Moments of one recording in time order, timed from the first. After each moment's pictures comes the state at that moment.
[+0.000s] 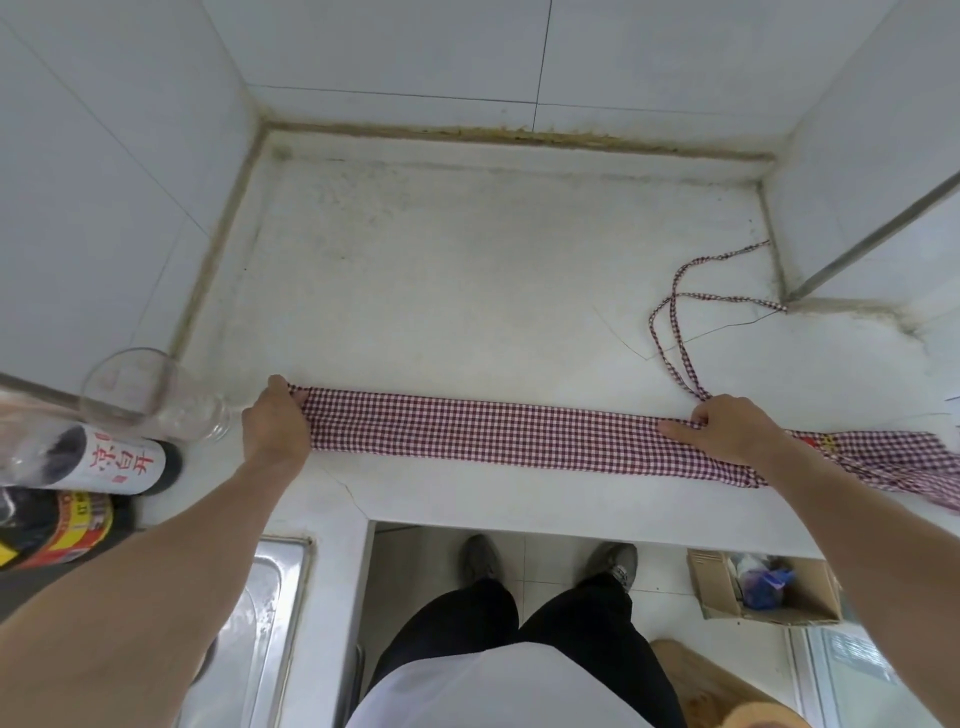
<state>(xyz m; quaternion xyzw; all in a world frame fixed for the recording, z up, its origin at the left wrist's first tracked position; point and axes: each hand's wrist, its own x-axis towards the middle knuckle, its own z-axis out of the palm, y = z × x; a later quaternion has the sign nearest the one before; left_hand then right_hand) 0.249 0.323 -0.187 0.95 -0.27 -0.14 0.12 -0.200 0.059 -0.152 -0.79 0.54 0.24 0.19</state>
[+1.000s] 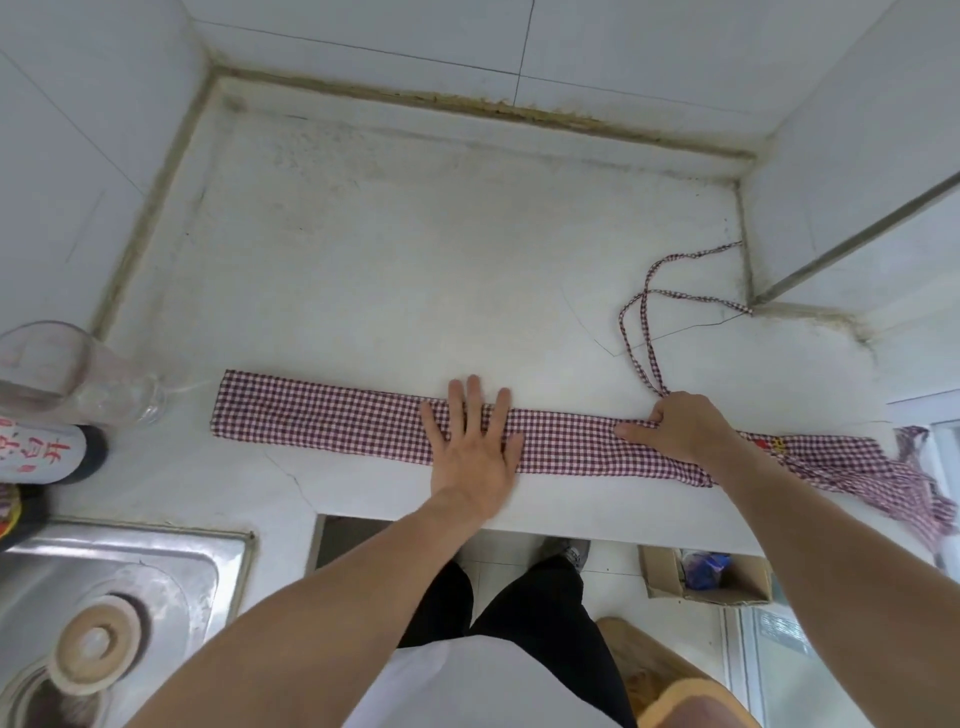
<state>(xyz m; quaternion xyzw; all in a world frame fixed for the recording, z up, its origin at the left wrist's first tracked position) 0.010 0.239 -0.210 0.81 -0.55 -0.21 0.00 -0.193 0.054 -0.156 -0.78 0.54 0.27 0.19</state>
